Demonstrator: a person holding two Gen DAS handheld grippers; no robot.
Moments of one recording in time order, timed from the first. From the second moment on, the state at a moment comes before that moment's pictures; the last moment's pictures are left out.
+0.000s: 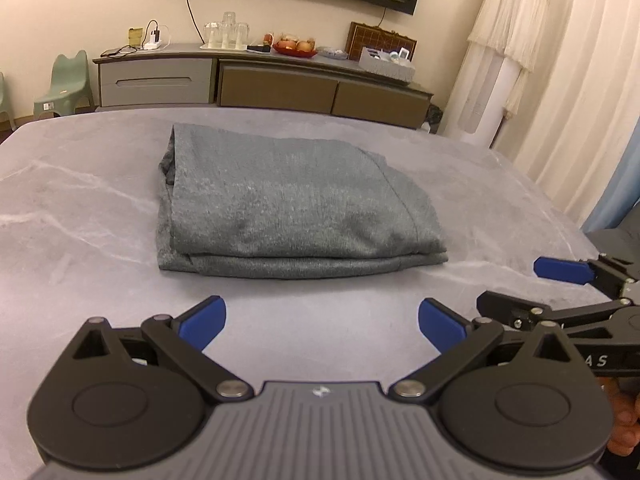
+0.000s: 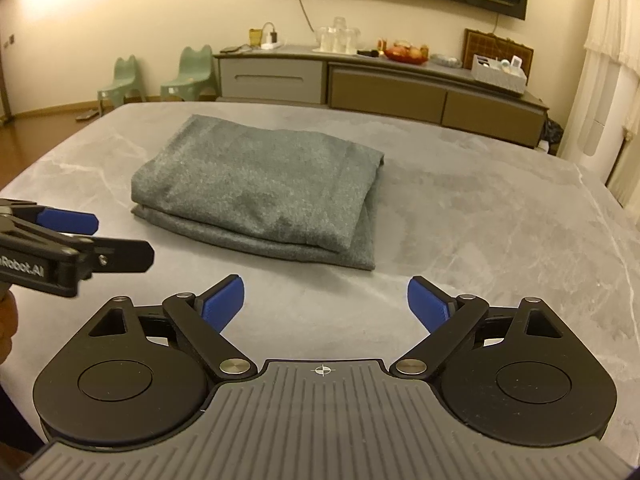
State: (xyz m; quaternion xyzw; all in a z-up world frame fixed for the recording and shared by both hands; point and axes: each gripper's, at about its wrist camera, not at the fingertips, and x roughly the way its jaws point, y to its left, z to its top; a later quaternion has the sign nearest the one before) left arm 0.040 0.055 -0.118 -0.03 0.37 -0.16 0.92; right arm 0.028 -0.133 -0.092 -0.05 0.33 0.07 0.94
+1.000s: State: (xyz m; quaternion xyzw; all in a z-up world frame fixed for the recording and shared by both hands) left arm 0.033 0.045 -0.129 -0.01 0.37 -0.14 0.92; right arm 0.029 -0.127 -0.102 -0.06 0.34 0.07 0.94
